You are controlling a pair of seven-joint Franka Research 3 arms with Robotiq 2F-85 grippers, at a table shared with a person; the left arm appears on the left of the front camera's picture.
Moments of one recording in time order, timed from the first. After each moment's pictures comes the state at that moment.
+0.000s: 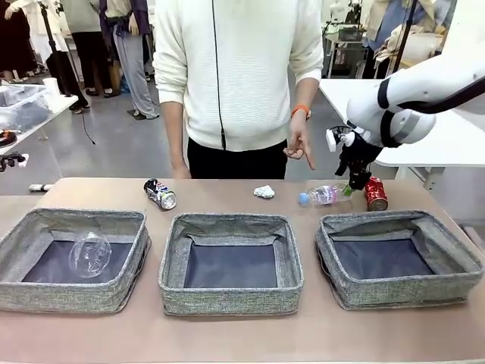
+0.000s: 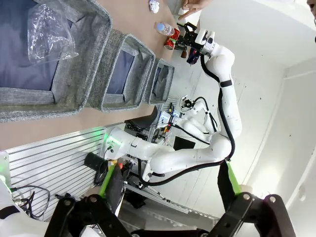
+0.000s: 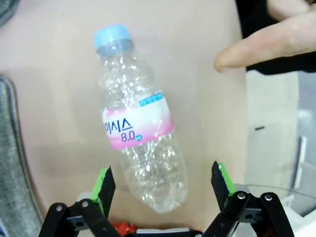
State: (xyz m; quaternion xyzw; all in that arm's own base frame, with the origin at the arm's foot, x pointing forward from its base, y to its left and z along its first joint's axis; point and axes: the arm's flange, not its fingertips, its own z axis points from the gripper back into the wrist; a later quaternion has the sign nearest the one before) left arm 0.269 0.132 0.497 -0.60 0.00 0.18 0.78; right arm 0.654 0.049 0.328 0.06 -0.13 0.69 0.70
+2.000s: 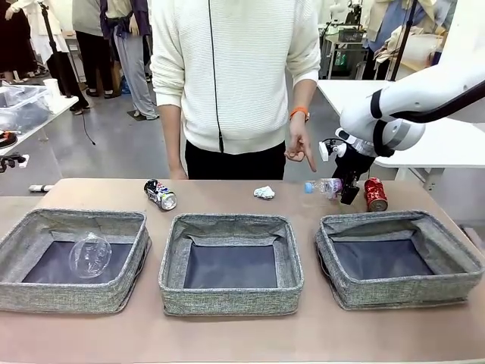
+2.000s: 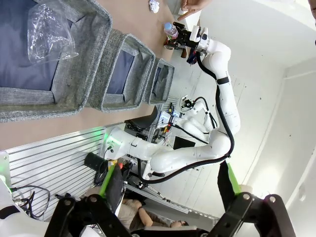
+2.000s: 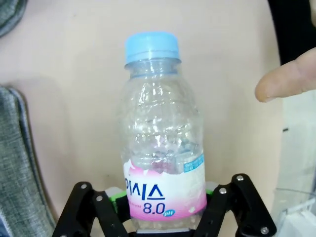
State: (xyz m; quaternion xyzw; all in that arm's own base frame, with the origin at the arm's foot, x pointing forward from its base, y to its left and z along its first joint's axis) left arm 0.269 0.132 0.497 -0.60 0.00 0.18 0.78; right arm 0.651 0.061 0.307 0.10 -0.10 0.68 0.72
